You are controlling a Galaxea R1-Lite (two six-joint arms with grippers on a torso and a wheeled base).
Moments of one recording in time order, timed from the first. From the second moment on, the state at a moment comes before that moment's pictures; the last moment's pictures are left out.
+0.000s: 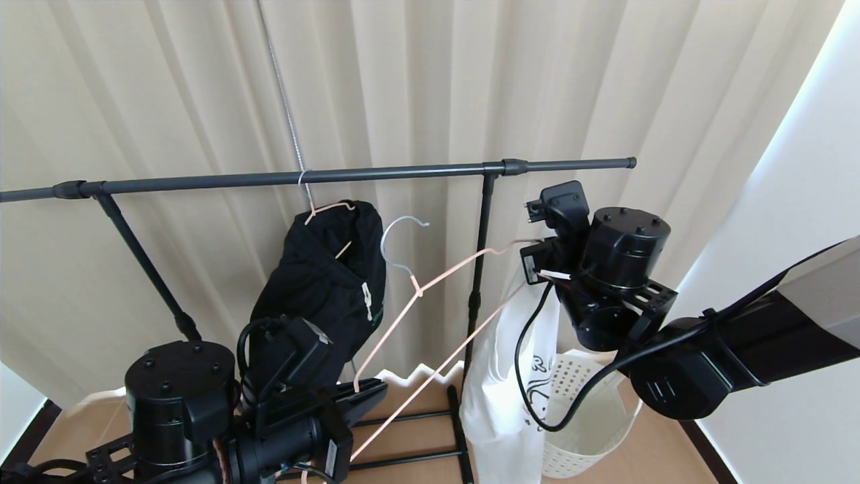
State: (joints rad) left arm -0.64 1.70 -0.25 -1.12 -0.16 0.05; right arm 0.60 2.01 -0.94 -1.07 -0.67 -0.27
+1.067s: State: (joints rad) left arm -0.64 1.76 -0.25 -1.20 -0.14 0.04; right arm 0.92 1.96 -0.85 -1.16 -0.72 -0.27
